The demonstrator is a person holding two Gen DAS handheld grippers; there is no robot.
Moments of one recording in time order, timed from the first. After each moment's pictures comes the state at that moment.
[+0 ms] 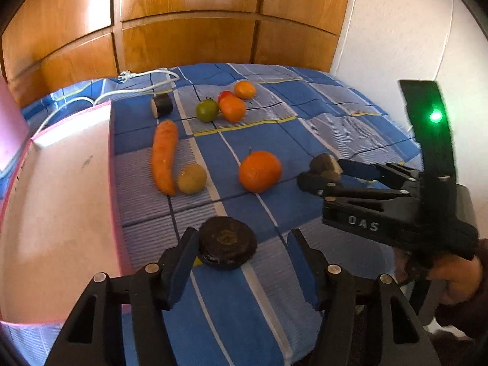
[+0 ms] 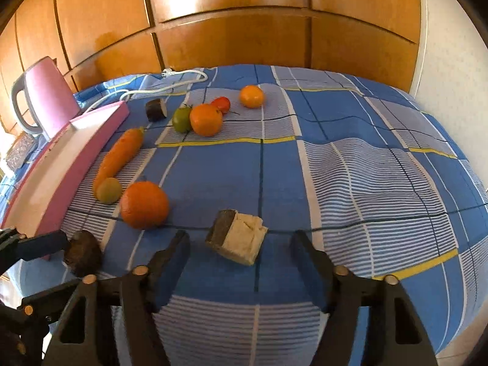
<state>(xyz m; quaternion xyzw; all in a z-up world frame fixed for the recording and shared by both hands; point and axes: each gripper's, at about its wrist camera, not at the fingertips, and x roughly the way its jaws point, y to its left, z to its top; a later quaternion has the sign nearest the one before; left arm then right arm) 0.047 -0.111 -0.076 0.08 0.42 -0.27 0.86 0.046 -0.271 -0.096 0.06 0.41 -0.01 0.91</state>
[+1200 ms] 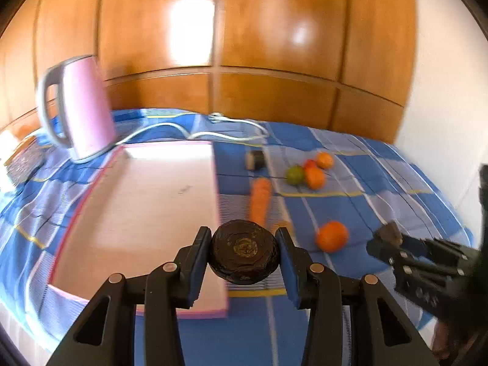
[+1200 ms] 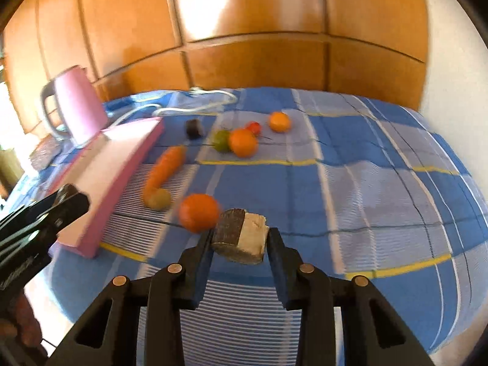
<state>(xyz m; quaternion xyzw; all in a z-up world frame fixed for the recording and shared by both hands) 0.039 -0.046 -0.032 -0.01 0.32 -0.10 0.94 0.019 -0.243 -0.056 0.06 0.38 0.05 0.92</state>
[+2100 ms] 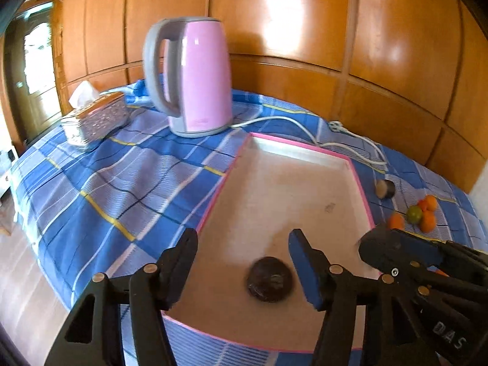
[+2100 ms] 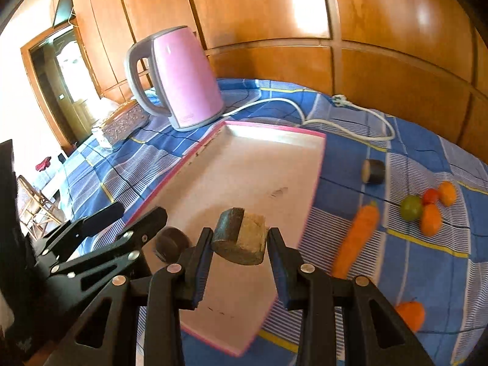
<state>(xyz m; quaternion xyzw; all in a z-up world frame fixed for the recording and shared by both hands) 0.072 0.079 -0.040 -0.06 0.35 0.09 0.93 0.099 -0.069 -0.027 0.01 0.39 0.24 0.89</state>
